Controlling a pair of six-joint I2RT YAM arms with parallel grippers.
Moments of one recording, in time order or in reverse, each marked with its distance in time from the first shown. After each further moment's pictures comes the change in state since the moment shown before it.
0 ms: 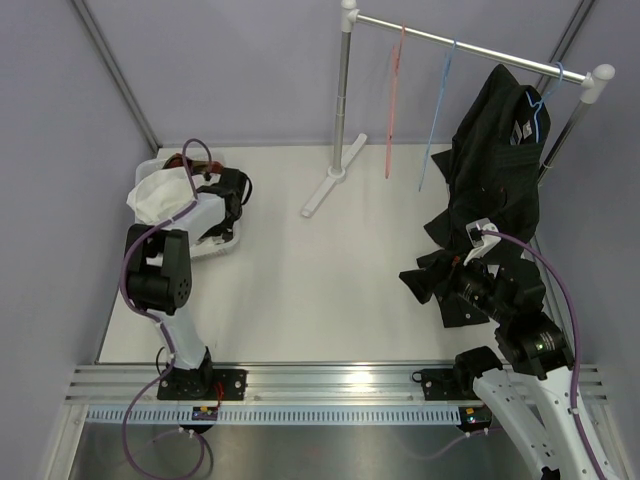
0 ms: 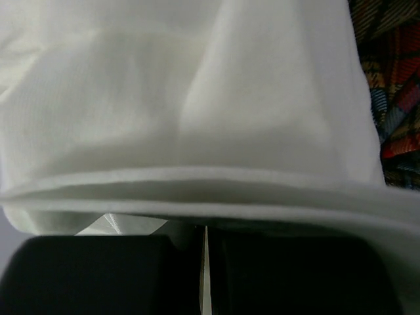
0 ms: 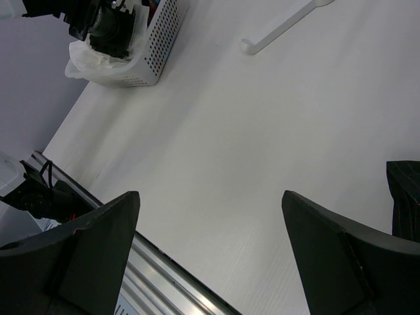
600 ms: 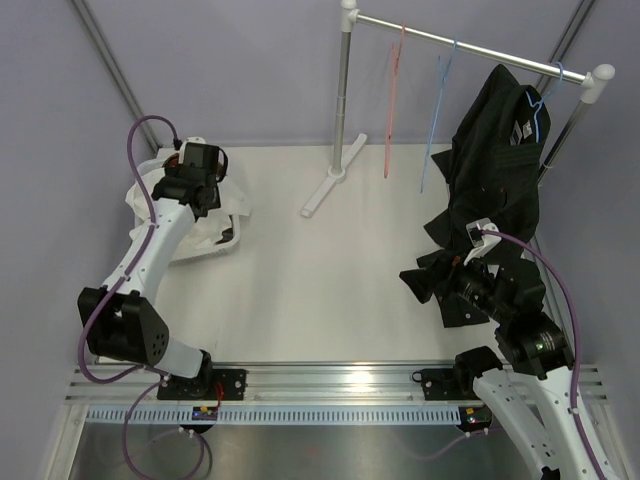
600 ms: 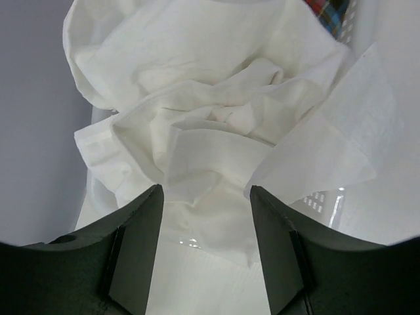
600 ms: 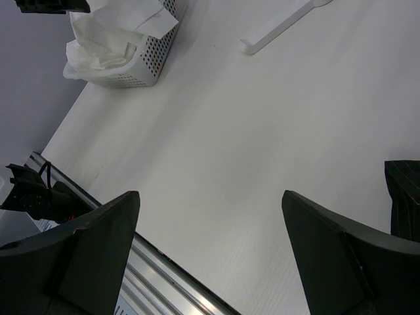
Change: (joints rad) left arm 0.008 -0.367 0.094 -0.091 0.146 -0.048; right arm 0.000 0.000 0.000 -0.001 0.006 0.000
